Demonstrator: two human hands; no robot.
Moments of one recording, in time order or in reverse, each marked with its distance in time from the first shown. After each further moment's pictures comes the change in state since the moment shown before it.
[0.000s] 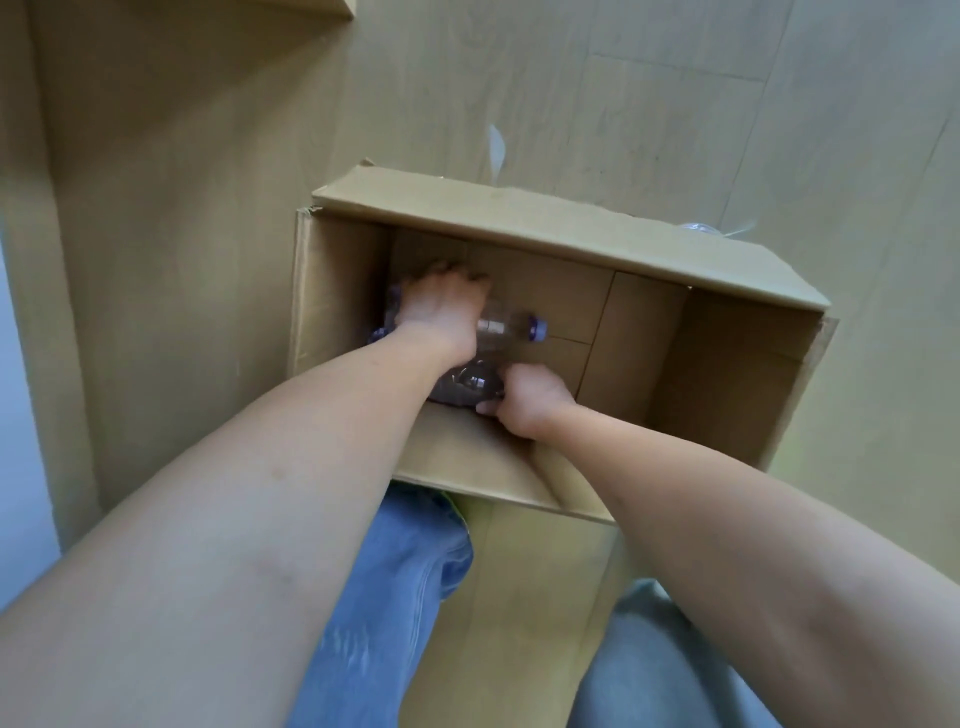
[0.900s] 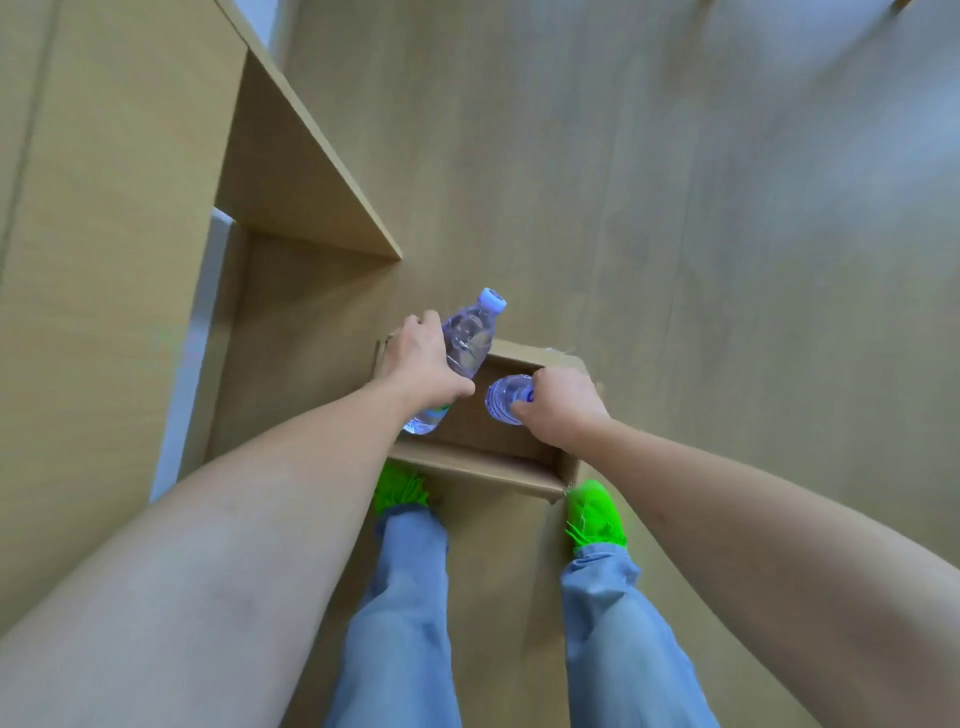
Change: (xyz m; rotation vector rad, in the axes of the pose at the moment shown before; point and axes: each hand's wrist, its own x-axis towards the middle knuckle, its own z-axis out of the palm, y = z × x) left_hand -0.308 0.037 -0.259 -0.579 0.262 -0.216; right_hand -0.340 -0.065 -0.215 -0.150 0.414 -0.020
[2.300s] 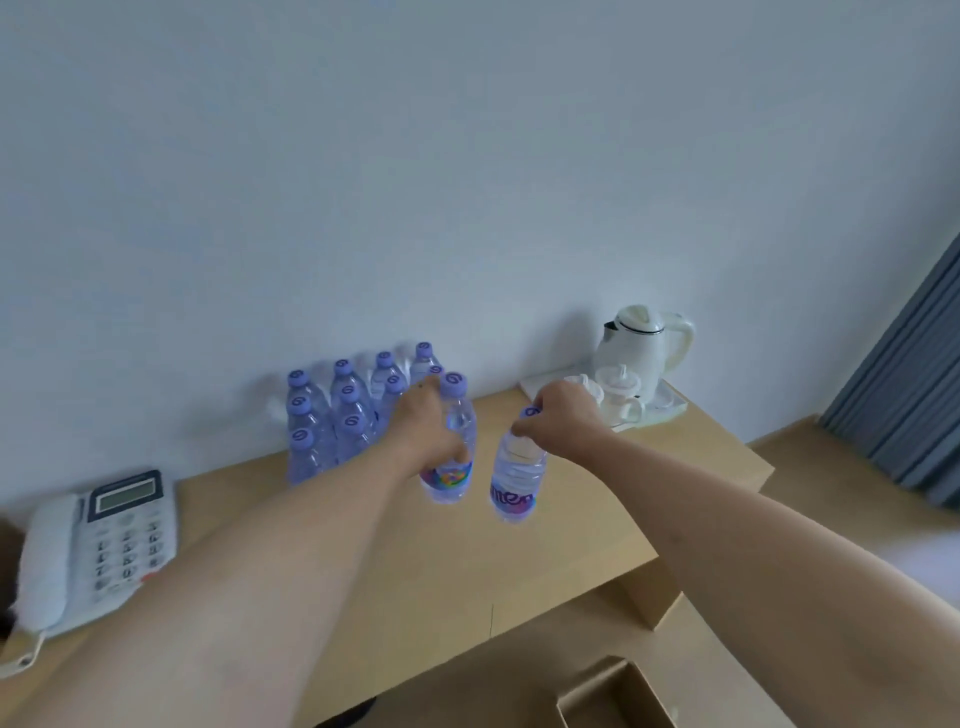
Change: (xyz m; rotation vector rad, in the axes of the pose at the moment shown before) left_hand -0.528 -0.281 -0.288 -0.555 0.999 -0.413; right_hand -0.410 -0.510 -0.152 -0.226 0.295 -1.064
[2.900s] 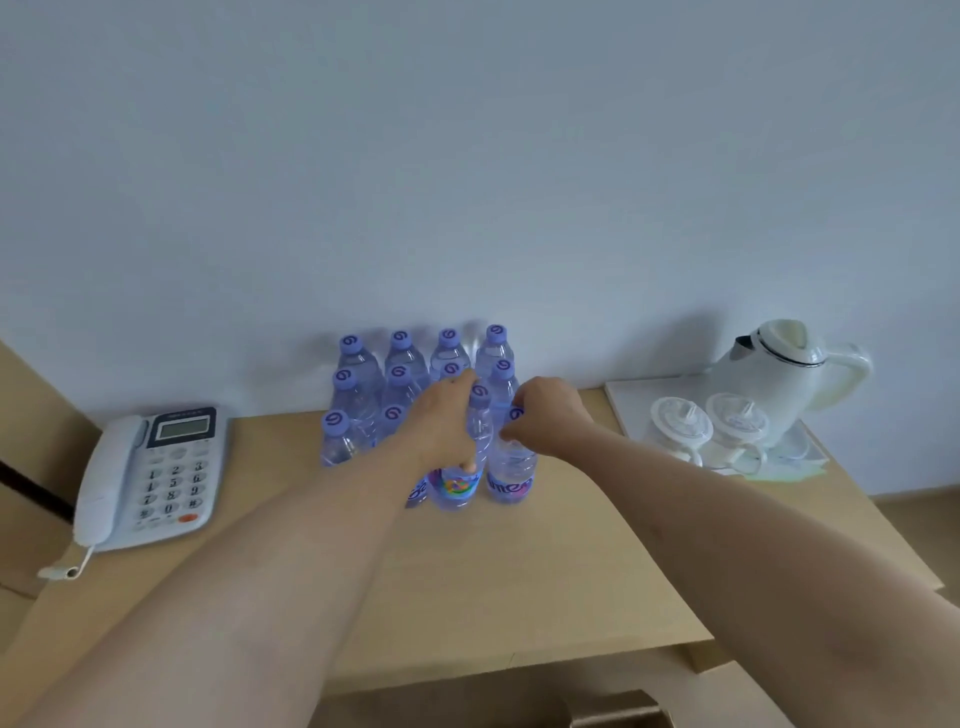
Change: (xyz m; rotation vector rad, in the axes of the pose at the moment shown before) left_hand 0.069 -0.062 0.015 0.160 -0.039 -0.116; right_hand 0.117 -0.046 0.086 -0.156 -0.268 -0.341
